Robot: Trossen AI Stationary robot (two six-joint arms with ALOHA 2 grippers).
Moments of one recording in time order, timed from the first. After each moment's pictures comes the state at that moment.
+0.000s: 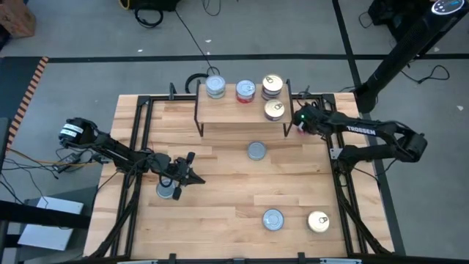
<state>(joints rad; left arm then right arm) -0.22 1.27 0.12 0.94 0.05 -0.06 -0.71 1.19 0.50 -0.54 0.29 1.34</state>
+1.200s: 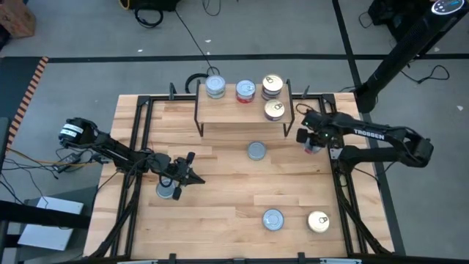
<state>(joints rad) -0.22 1.27 0.12 0.94 0.05 -0.06 -0.64 1.07 0.53 -0.93 0.01 1.15</state>
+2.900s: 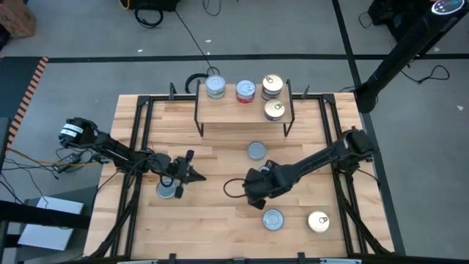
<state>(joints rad) -0.22 1.27 0.12 0.93 -0.02 -0.03 0.35 1.87 1.35 -0.85 0.28 0.79</state>
